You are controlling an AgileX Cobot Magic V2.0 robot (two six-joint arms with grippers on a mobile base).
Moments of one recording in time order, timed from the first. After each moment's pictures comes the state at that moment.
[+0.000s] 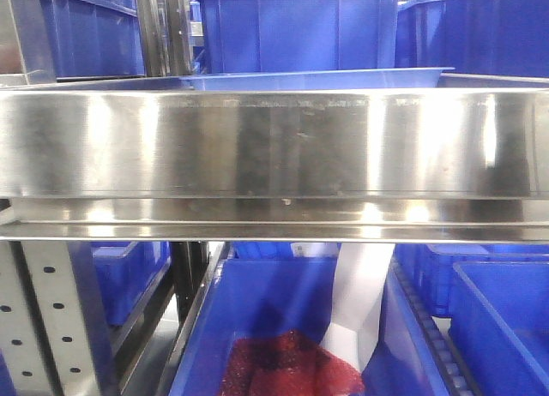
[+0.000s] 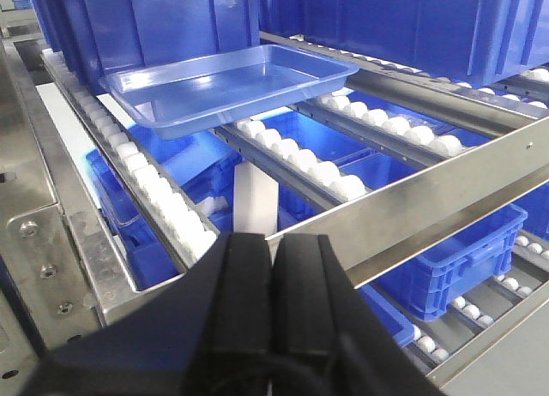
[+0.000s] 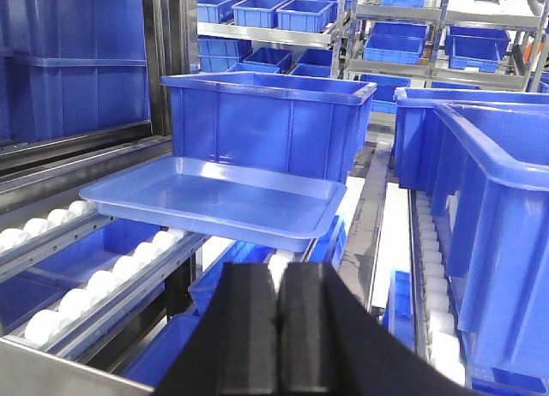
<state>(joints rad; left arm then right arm) -0.80 0.37 -0.62 0.22 0.55 -0.22 0.31 0.32 -0.56 -0.17 0.33 0.19</state>
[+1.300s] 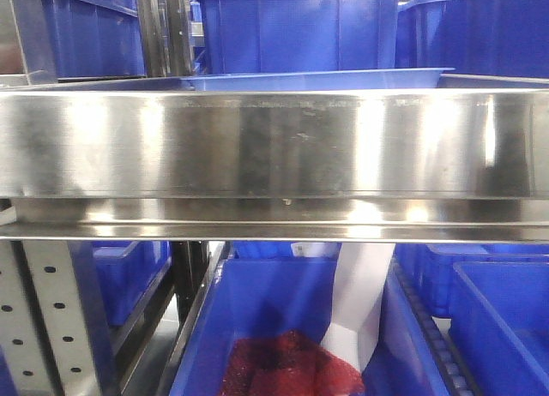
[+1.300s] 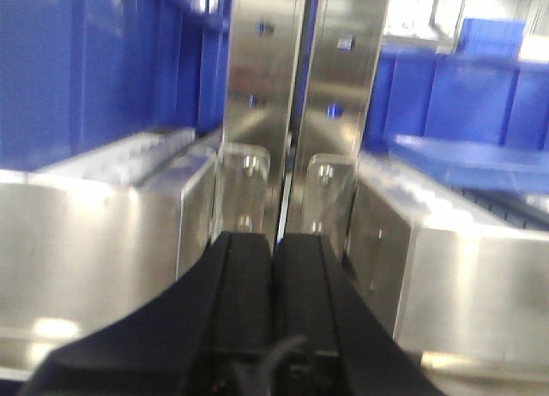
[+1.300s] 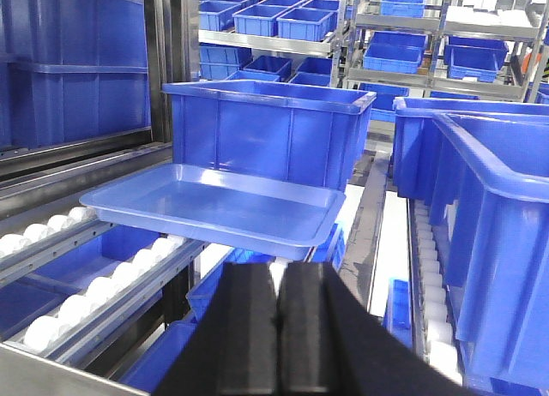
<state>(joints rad) -0.09 -0.01 0.03 -0.10 -0.04 0.02 0.31 0.32 -0.56 -0.18 0.31 0.18</state>
